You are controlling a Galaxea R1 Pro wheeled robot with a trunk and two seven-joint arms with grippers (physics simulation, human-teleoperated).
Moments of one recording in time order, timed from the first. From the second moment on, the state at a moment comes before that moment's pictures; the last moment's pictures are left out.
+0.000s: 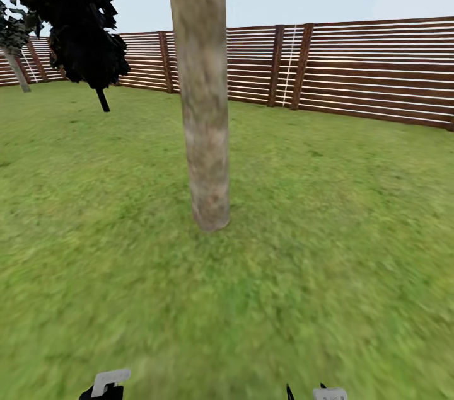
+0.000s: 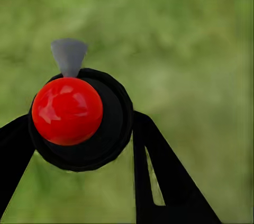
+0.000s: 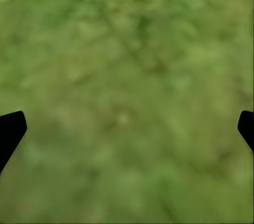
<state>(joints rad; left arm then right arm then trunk) -0.38 0.10 0.34 -0.16 -0.22 -0.34 0.00 -0.34 0.02 -0.64 -0.04 0.65 -0.73 0.04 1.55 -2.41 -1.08</state>
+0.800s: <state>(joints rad) -0.38 0.10 0.34 -0.16 -0.22 -0.34 0.00 -0.34 0.02 -0.64 -0.04 0.65 -0.73 0.04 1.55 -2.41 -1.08</state>
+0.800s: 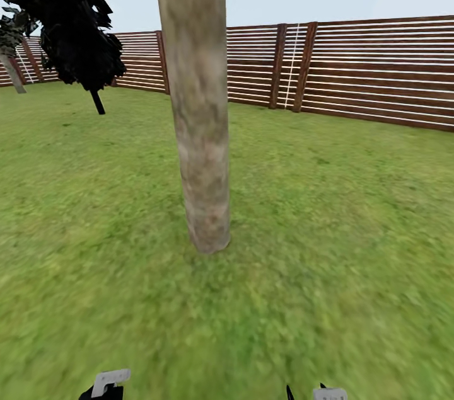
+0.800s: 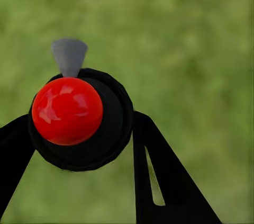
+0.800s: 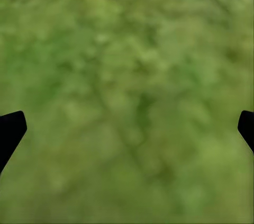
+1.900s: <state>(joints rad) -0.40 0.10 -0.02 -0.21 -0.55 -0.29 -0.58 -0.61 0.11 -0.42 -0.17 1.00 -0.45 0.59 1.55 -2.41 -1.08</state>
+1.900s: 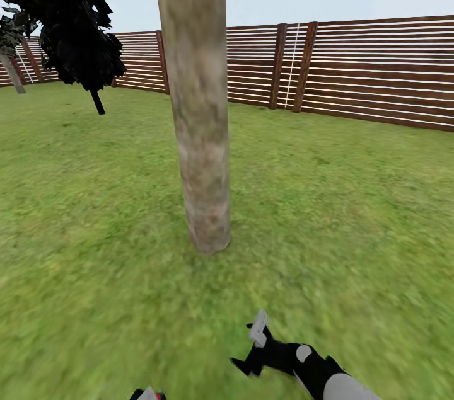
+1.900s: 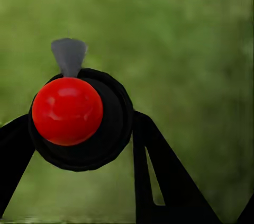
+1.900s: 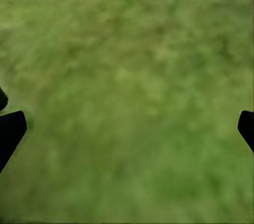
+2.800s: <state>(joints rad) -0.58 0.13 -0.01 -0.36 -0.69 -0.16 -1.11 -0.69 0.13 -0.42 -0.16 1.31 -0.43 0.79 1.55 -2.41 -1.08</state>
